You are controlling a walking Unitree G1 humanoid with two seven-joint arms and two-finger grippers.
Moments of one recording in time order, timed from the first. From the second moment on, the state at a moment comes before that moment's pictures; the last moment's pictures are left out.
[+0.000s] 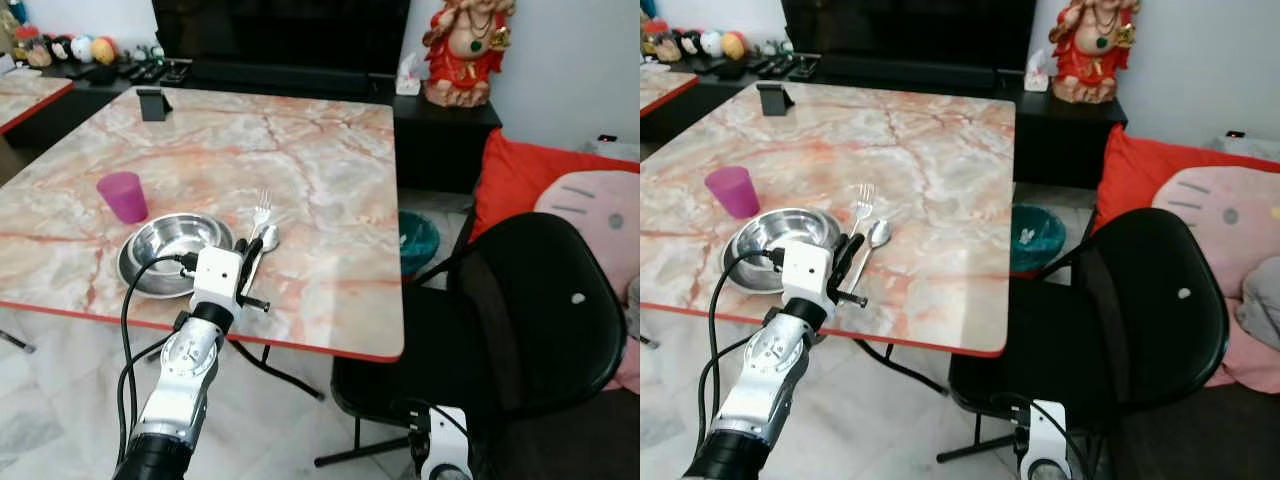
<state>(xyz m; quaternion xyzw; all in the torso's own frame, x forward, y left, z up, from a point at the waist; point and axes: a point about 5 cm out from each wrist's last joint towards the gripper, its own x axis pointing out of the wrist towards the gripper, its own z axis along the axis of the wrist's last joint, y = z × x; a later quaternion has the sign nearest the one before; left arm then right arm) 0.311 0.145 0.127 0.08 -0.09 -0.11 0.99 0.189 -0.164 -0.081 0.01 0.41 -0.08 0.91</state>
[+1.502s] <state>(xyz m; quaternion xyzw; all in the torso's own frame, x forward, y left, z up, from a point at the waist) 0.346 0.132 0.136 0.01 0.00 -0.14 0.99 0.190 -0.167 -0.080 0.01 0.41 -0.08 0.91</state>
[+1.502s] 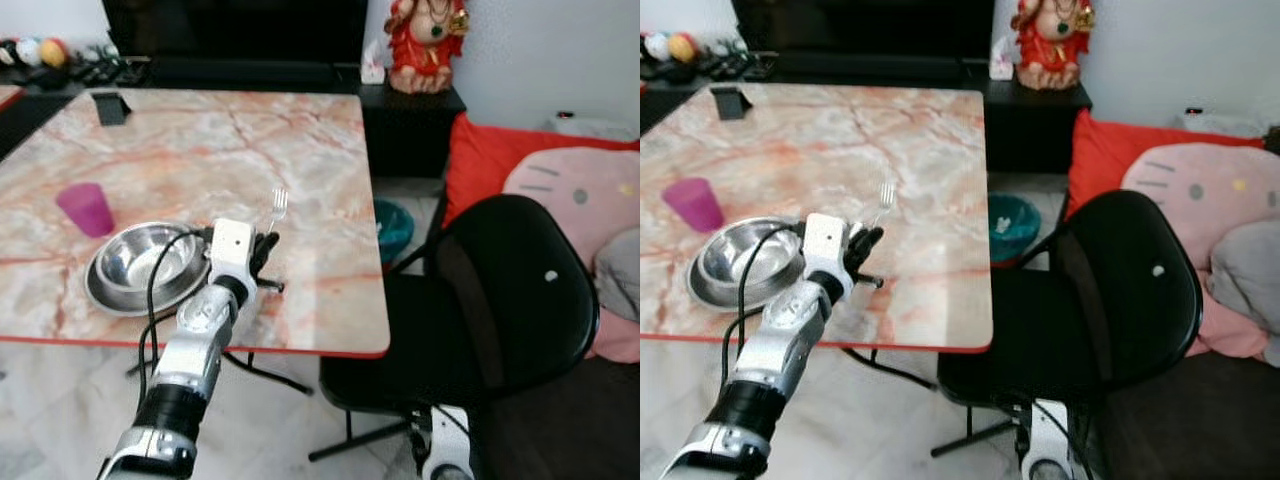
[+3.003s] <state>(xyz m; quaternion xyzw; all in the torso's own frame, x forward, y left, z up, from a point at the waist) 0.373 0.171 0.130 0.10 0.09 -0.07 0.99 0.191 -0.164 -0.080 0.01 0.41 -0.08 0.91</state>
